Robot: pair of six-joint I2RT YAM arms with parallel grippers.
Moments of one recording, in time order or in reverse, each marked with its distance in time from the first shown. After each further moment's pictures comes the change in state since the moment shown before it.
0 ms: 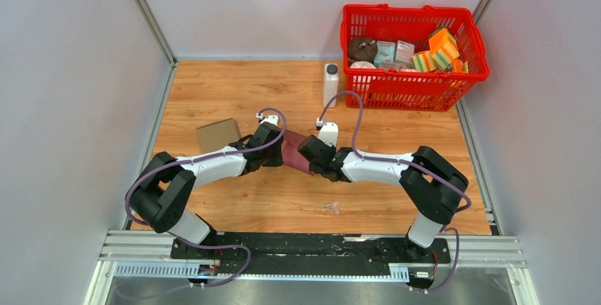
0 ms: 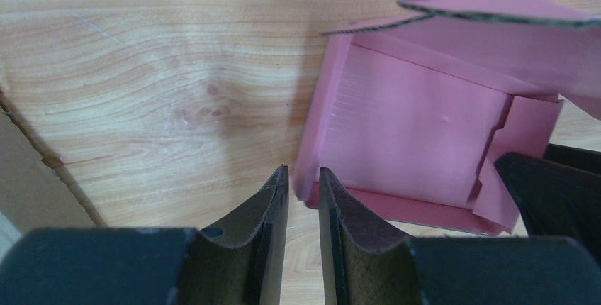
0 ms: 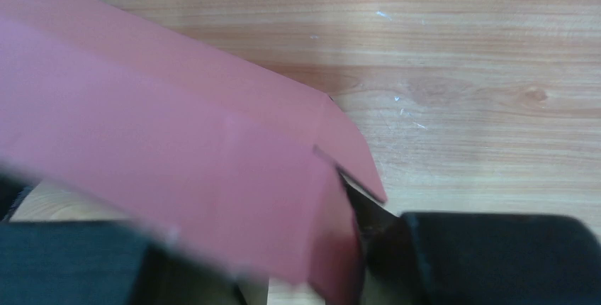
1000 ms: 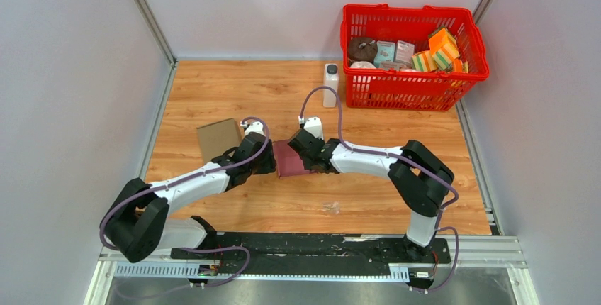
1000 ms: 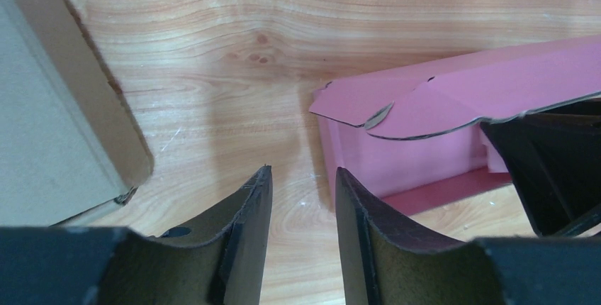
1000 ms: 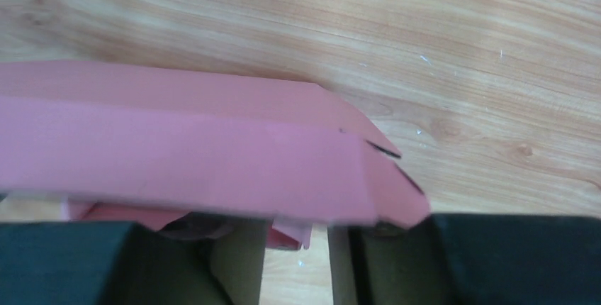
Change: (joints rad) left arm 0.000 -0.246 -0.161 -0.010 -0.047 -0.070; right arm 0.002 0.081 0.163 -0.118 -0.062 -0.229
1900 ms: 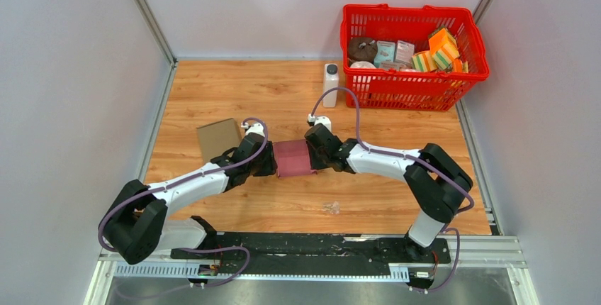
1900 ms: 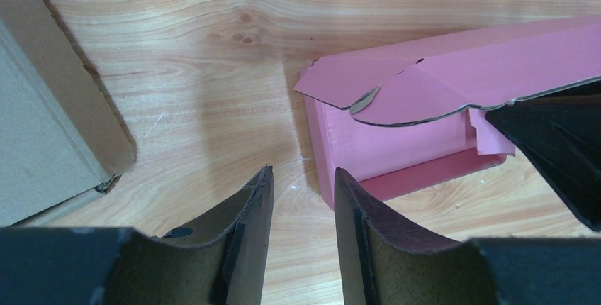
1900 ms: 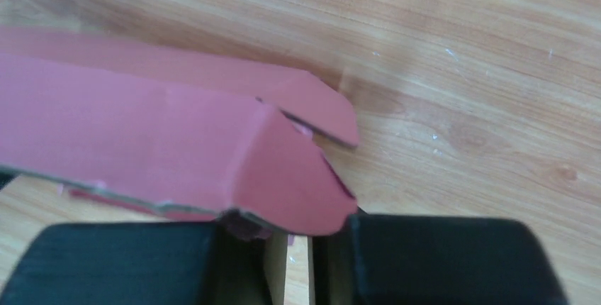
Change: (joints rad) left arm 0.000 -0.009 -0.002 -0.024 0.055 -0.005; right arm -0.095 -0.100 -0.145 0.154 -0.242 -0.061
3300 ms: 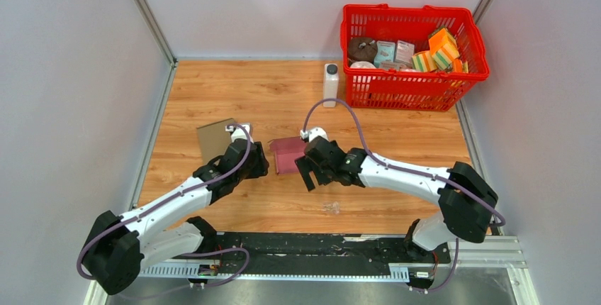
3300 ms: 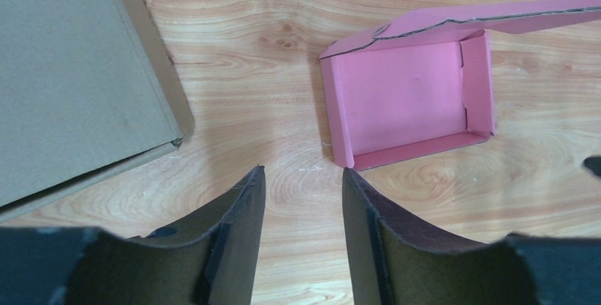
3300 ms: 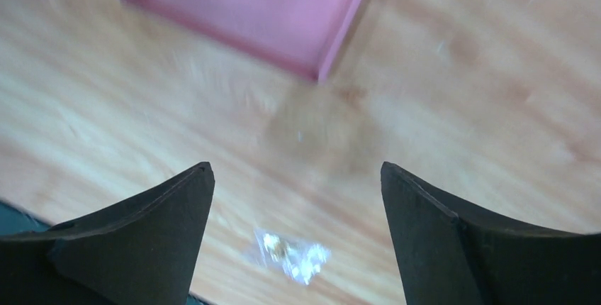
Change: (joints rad) left arm 0.003 -0.248 -0.061 -0.096 -0.092 -0.017; right arm 0.148 -0.214 -0.024 -0.254 0.028 -0.140
